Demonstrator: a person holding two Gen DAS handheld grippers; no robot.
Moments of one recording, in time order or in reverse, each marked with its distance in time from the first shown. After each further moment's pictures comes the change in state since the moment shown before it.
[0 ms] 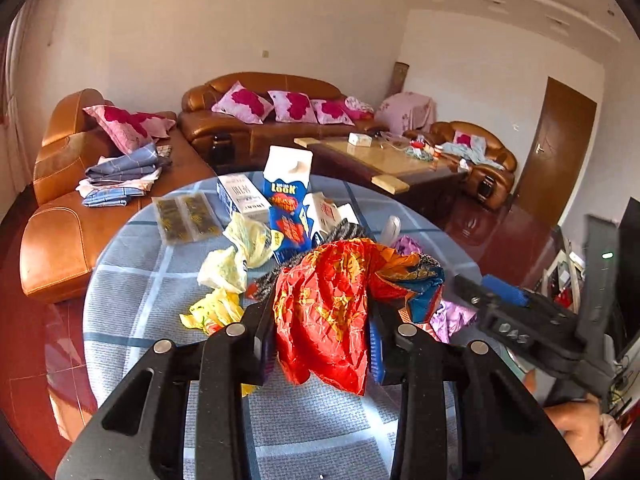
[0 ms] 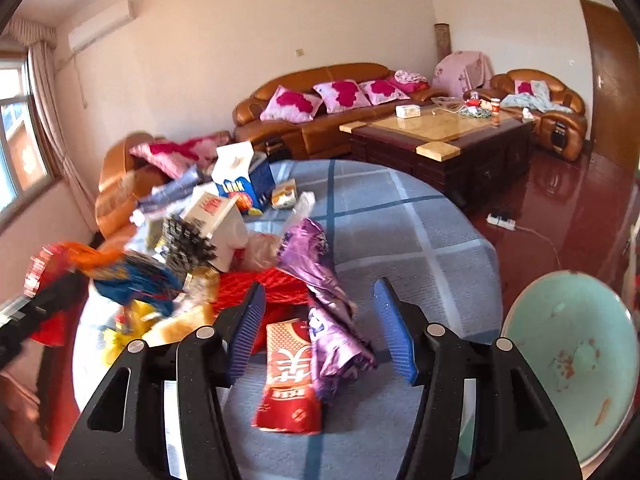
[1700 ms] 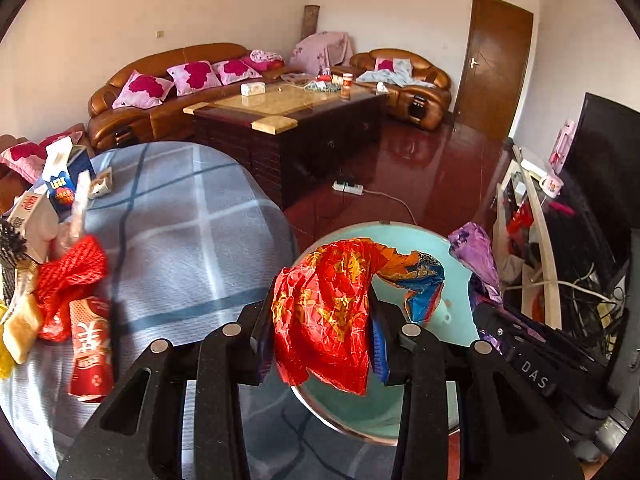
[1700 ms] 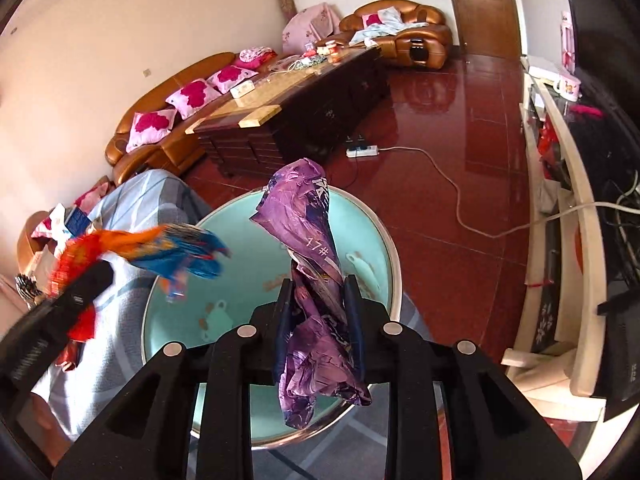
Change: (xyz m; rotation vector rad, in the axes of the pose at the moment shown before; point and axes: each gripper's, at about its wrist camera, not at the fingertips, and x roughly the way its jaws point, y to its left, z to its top) left arm 0.110 -0.295 -0.058 0.256 0.206 -0.161; right arm -0.091 -0.257 -0.083 0.441 0.059 -0.285
